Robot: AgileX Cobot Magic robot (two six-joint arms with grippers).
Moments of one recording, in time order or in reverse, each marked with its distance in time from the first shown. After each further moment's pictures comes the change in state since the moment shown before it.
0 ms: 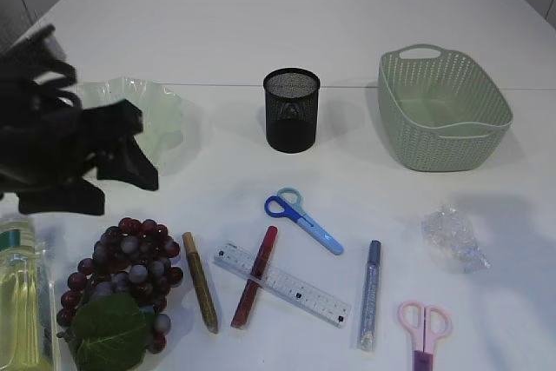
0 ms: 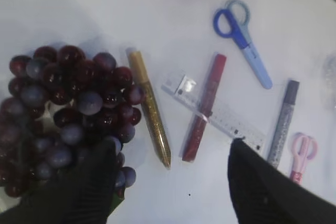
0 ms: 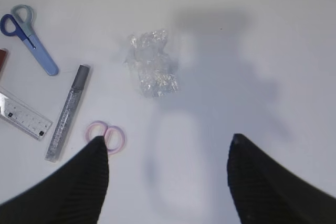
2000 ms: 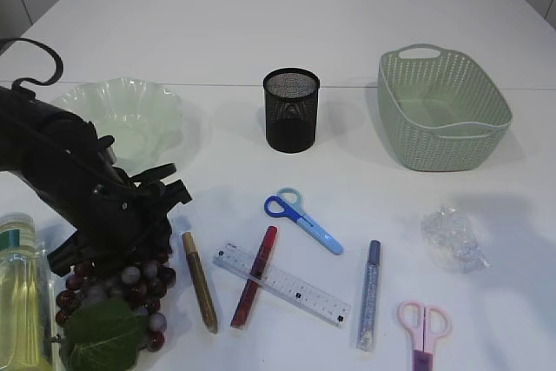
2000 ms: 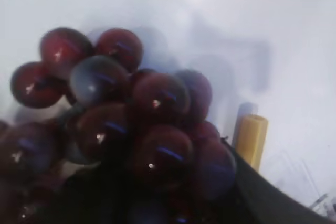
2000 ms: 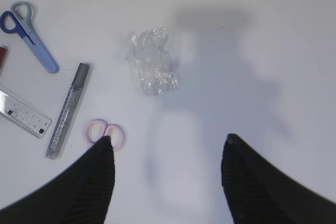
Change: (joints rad) left arm -0.072 0.445 -0.010 0.363 -0.243 -0.700; right arm 0.000 0.004 0.000 0.002 0.003 -0.009
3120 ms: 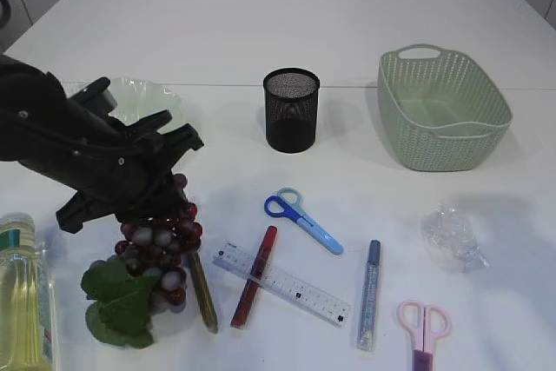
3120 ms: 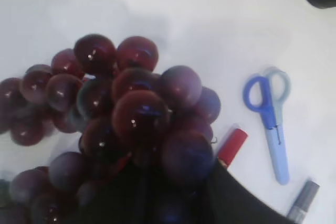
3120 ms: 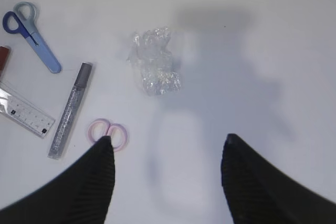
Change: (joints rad) left arm -0.060 -0.185 -0.002 0.000 -0.056 -0.002; right arm 0.000 0.000 0.000 0.009 0.000 -0.001
